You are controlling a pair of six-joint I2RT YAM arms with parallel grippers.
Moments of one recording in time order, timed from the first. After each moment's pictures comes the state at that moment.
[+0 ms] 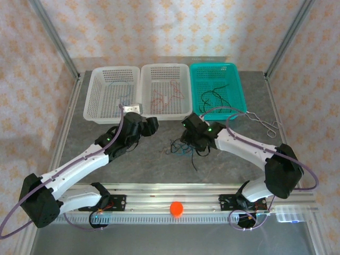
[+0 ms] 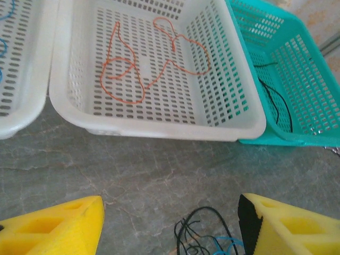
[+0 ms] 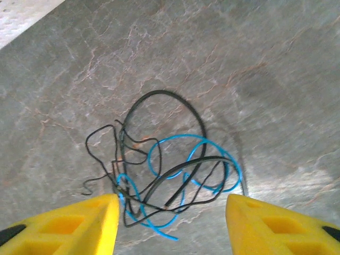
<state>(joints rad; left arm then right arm) -0.63 1.11 0.81 -0.27 -0.25 -0.68 0.78 1.44 1.01 -0.68 0.07 1.17</state>
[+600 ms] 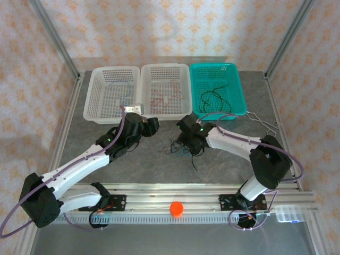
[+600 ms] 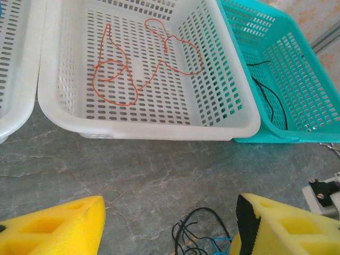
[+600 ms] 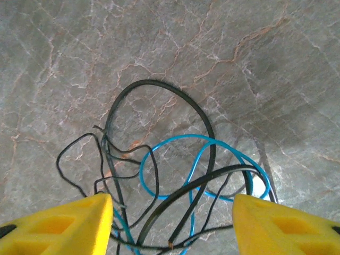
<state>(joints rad) -0.63 1.11 0.79 -0.23 -0.23 -0.65 0.78 1.59 1.01 -0.62 0.02 1.28</state>
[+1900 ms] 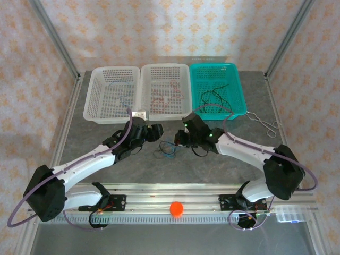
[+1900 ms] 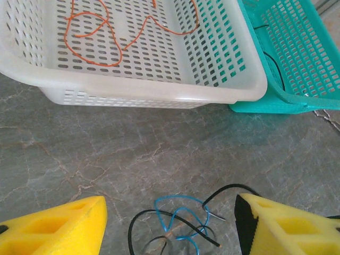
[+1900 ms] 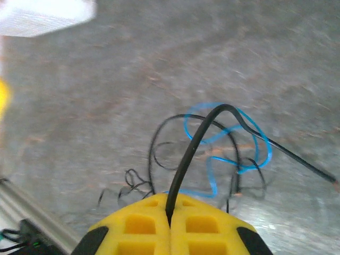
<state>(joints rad) -0.63 1.19 0.70 -0.10 -0.13 -0.67 0.77 1.43 0.87 -0.31 -0.16 0.82</state>
